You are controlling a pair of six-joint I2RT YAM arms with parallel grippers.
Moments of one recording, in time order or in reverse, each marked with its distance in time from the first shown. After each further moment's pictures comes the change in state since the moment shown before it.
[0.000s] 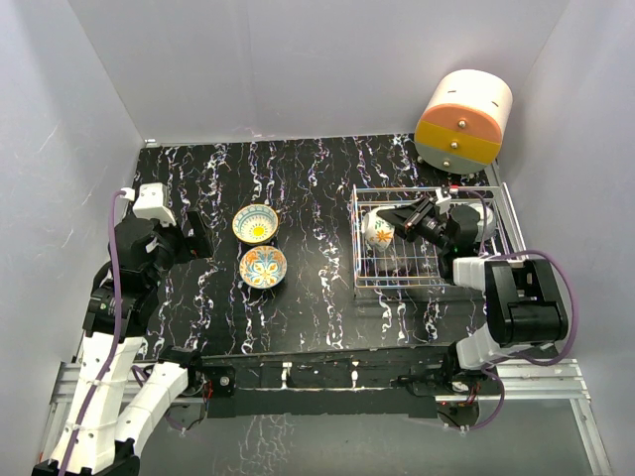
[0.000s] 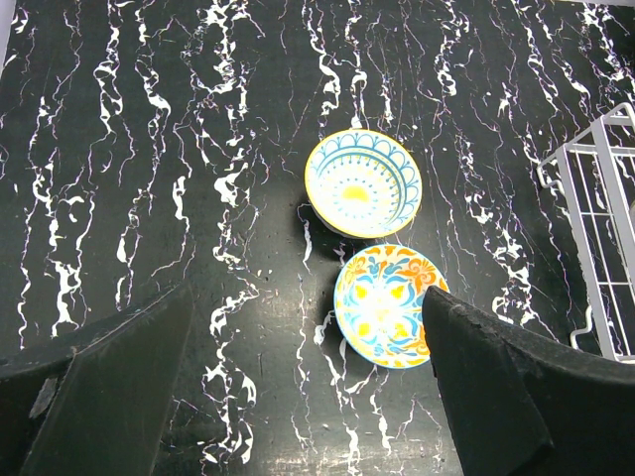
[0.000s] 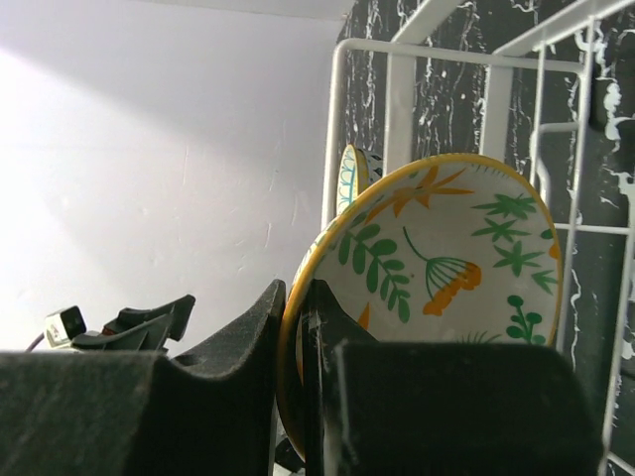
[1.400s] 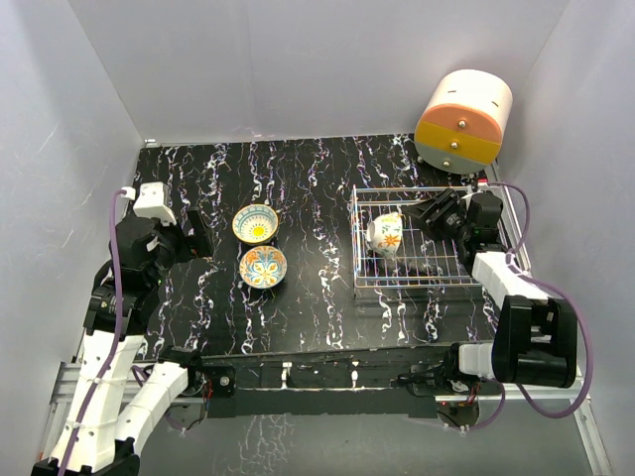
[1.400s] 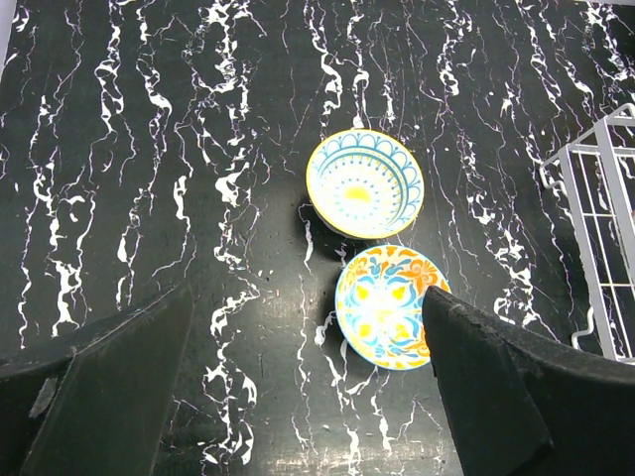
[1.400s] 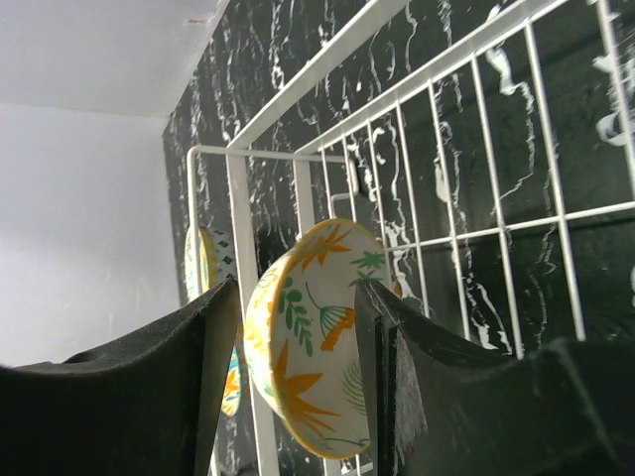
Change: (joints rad) left arm 0.000 0.008 0.000 0.003 -0.005 0.000; right arm -0.124 -0.203 0.128 -0.678 0.206 -0.430
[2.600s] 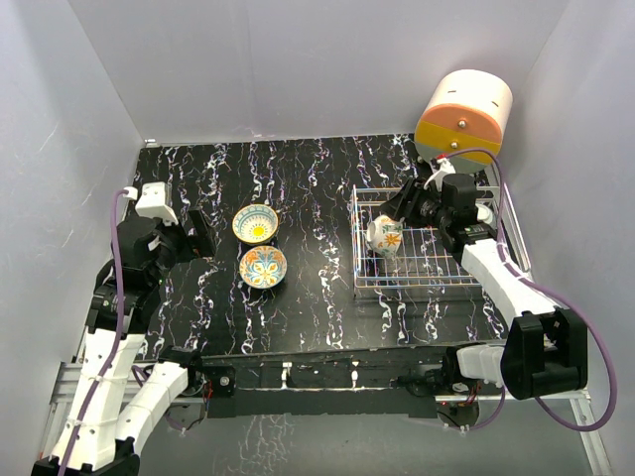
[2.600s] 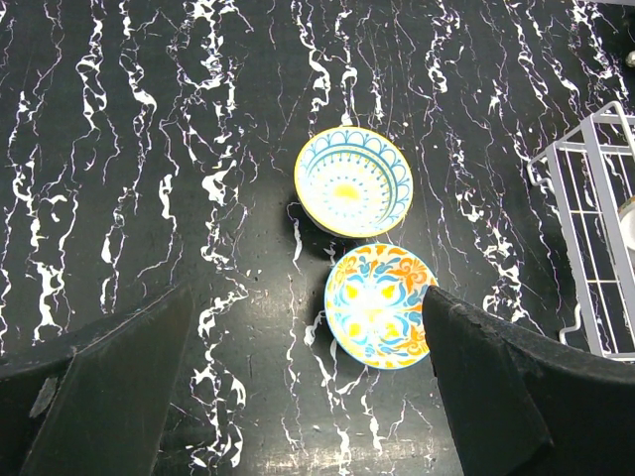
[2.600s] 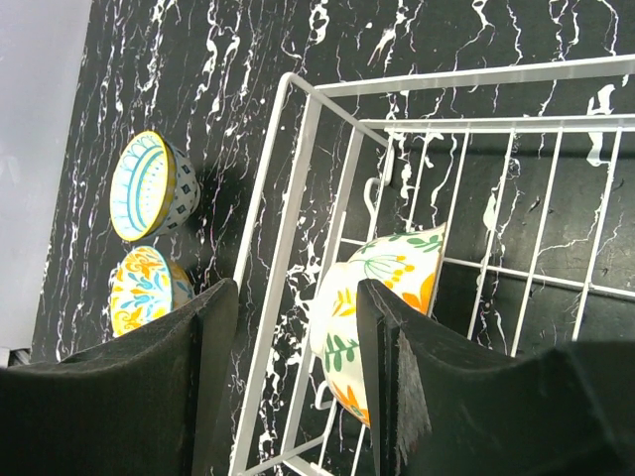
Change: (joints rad) left arm 0.000 0.002 -0.014 0.019 0.025 -0.016; right arm 0.240 -0.066 0.219 -0.296 0.153 -0.417
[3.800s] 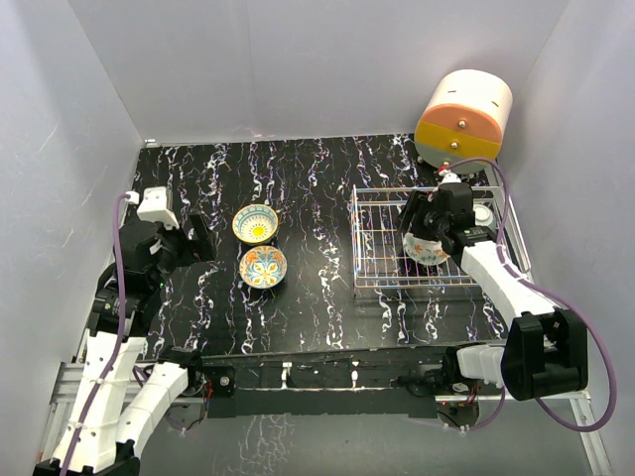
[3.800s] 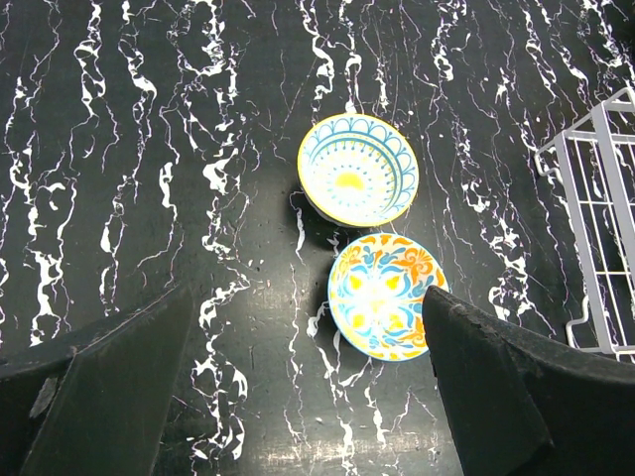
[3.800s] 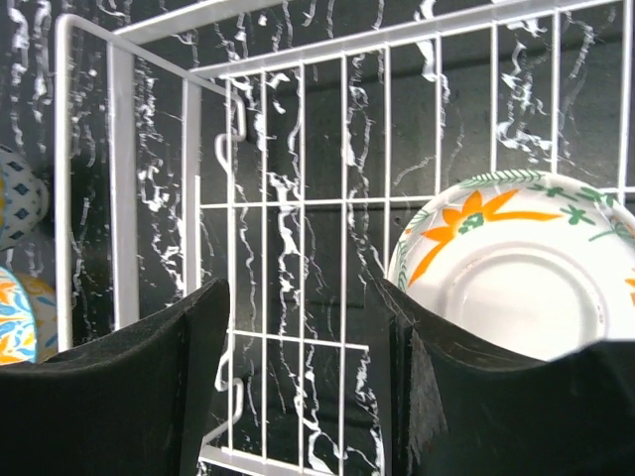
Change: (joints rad) left arm 0.000 -0.022 -0.032 -0.005 -0.001 -0.002; right arm 0.006 -0.003 -0.026 -0.159 0.231 -0.072
